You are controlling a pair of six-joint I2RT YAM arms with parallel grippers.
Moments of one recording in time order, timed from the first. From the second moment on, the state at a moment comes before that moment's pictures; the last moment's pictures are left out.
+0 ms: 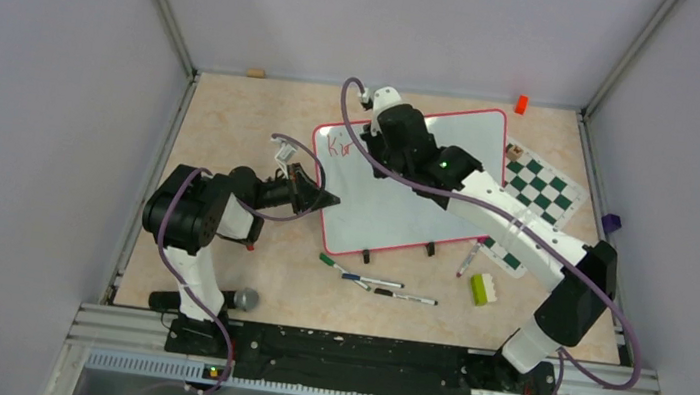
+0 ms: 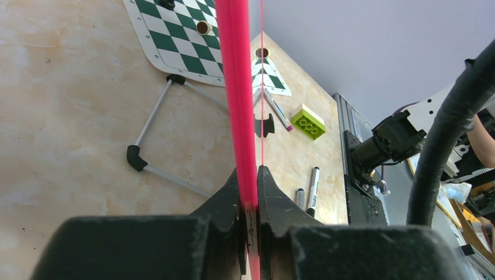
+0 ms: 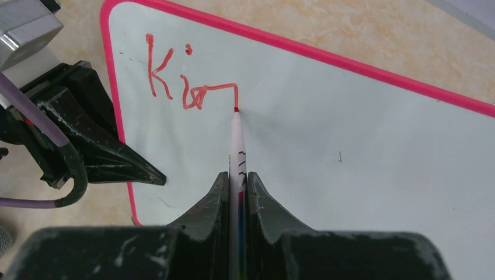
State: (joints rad) left arm -0.16 1.87 0.50 1.53 1.10 -0.80; right arm 0.84 1.63 1.58 -0.52 0.26 0.11
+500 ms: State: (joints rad) left arm -0.15 1.87 0.50 1.53 1.11 -0.79; right arm 0.82 1.56 1.87 -0.68 0.10 0.13
